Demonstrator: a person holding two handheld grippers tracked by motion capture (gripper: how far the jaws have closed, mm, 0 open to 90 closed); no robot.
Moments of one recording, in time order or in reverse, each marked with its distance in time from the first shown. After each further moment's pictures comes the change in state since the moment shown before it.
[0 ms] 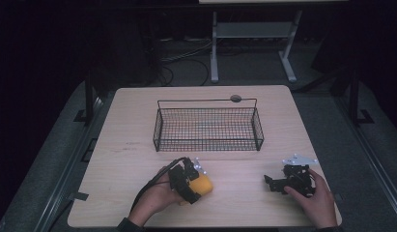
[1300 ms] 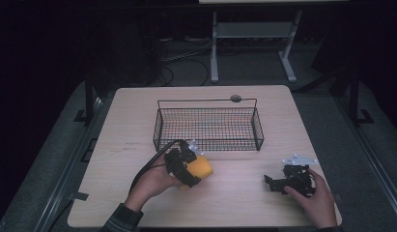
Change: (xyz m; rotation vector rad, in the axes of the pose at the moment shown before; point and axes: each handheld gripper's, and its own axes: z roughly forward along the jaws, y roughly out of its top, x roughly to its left) left arm 0.026 0.022 -0.043 -0.071 0.006 -0.028; right arm 0.000 0.000 0.000 0.002 -0.001 0.003
